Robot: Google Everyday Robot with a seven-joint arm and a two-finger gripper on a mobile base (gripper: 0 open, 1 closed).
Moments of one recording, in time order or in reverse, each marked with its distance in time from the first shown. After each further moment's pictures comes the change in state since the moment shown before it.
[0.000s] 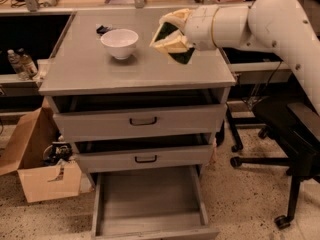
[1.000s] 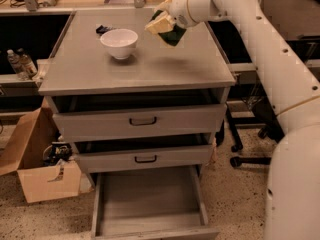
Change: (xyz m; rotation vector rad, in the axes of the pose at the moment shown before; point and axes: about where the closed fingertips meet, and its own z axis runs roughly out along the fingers) arm 0.056 -0.093 0.087 0.027 0.167 0.186
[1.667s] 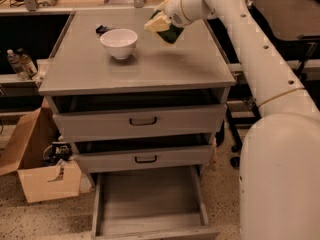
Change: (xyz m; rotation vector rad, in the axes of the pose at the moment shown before) arm 0.014 -0.015 0.028 -0.007 0.060 0.033
